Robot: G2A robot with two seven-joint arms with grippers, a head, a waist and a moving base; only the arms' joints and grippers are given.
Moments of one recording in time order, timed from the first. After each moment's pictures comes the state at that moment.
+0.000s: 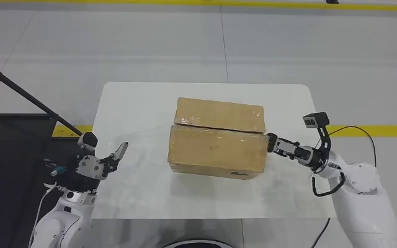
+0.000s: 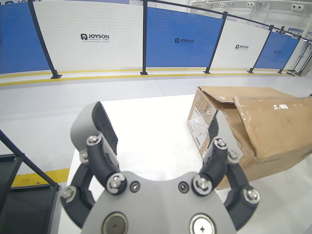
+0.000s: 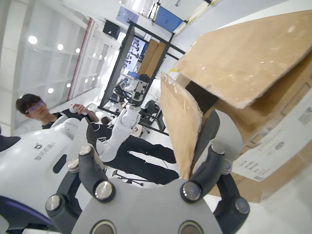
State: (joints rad) left arm 1.88 -1.19 -1.75 -2.11 1.09 -0.22 0.17; right arm -1.18 -1.01 1.52 -1.54 0.55 -0.47 1.25
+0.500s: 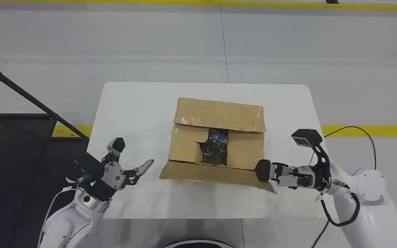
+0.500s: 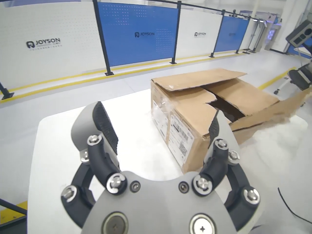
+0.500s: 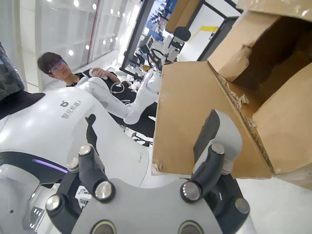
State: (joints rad) left arm 1.87 -1.18 -1.70 -2.11 1.21 -0.47 0.14; right arm -1.29 -0.97 1.52 -1.75 0.58 -0.38 1.44
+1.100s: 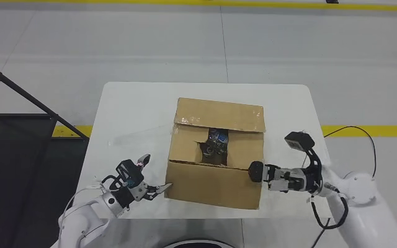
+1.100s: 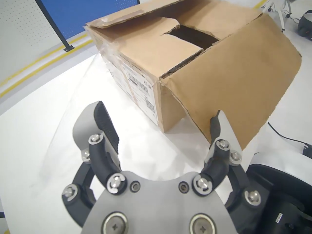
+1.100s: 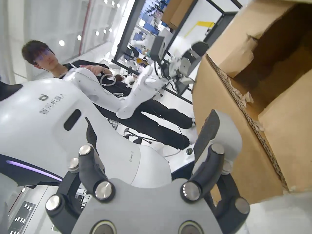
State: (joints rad) left arm 1.82 -1.16 -1.61 -2.03 1.40 -0.61 -0.02; right arm -1.27 -0.92 1.44 -1.73 0.67 -0.49 1.33
